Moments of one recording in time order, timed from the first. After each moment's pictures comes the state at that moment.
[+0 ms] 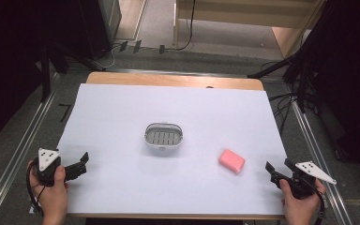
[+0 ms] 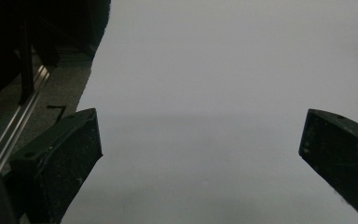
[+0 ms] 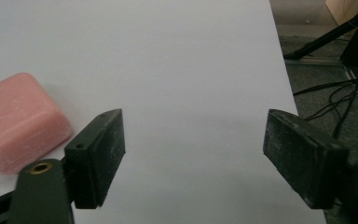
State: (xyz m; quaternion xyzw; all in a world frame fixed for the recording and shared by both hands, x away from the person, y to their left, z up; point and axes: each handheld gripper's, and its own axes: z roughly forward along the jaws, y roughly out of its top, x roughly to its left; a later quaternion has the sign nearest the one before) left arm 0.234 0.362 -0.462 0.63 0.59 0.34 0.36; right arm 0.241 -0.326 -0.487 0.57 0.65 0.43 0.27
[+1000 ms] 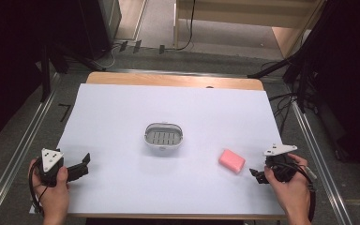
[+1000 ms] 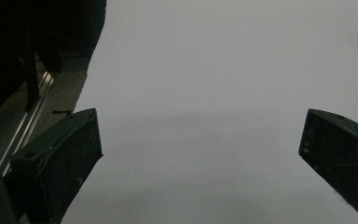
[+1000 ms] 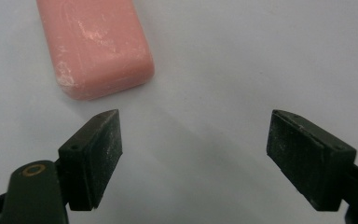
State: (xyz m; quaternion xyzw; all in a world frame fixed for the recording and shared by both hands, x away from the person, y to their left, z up) left arm 0.233 0.358 -0.463 0.64 0.58 0.35 0.36; right arm 0.282 -0.272 -0.443 0.42 0.86 0.23 0.16
